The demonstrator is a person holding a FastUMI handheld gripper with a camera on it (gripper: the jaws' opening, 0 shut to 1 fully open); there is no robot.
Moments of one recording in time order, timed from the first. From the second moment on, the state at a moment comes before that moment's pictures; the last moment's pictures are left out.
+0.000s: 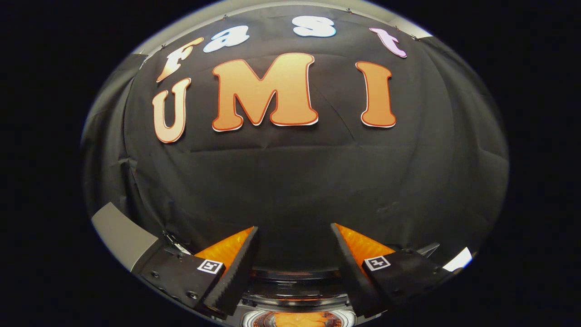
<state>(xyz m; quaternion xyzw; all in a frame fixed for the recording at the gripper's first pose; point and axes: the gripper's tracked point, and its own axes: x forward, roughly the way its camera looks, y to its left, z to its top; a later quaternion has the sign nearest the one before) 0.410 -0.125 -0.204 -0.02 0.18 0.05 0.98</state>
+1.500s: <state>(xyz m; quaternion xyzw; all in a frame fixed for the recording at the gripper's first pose) 0.313 -0.128 -0.225 -0.02 0.13 0.05 0.99</state>
